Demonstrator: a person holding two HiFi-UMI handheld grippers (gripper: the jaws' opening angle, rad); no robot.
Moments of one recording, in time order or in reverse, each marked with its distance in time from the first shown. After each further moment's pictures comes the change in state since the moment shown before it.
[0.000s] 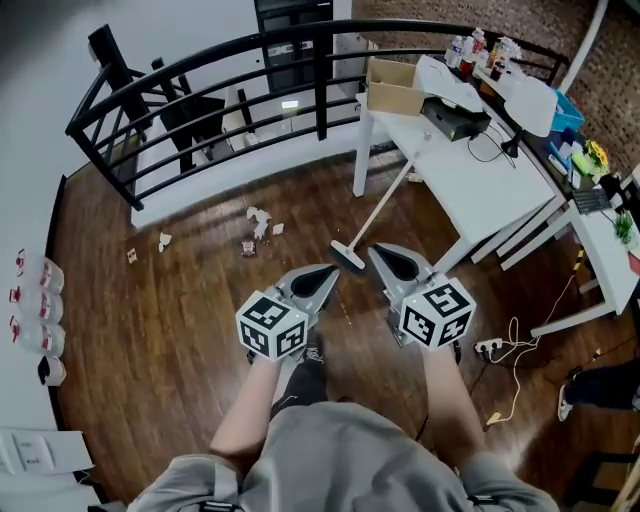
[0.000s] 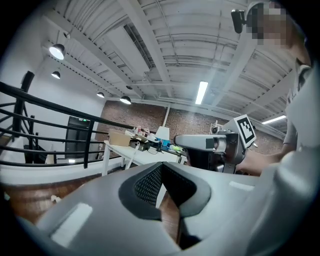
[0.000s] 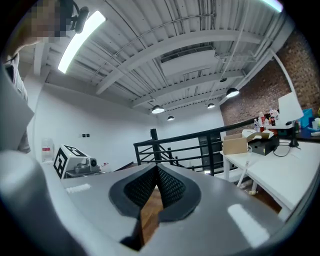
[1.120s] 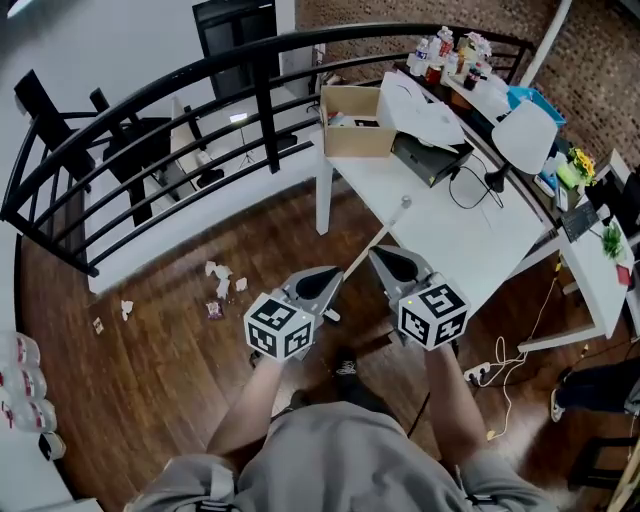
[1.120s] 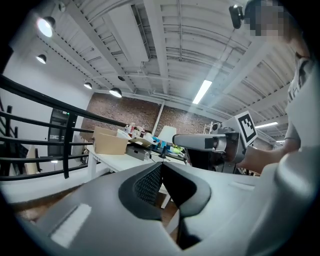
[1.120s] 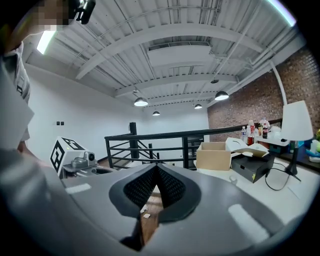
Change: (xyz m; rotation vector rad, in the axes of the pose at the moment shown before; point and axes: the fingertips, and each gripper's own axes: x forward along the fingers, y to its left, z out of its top) left arm 0.269 0.174 0.078 -0.015 0.039 -0.160; right arm 0.155 -0.275 0.062 -0.057 0.073 -0.195
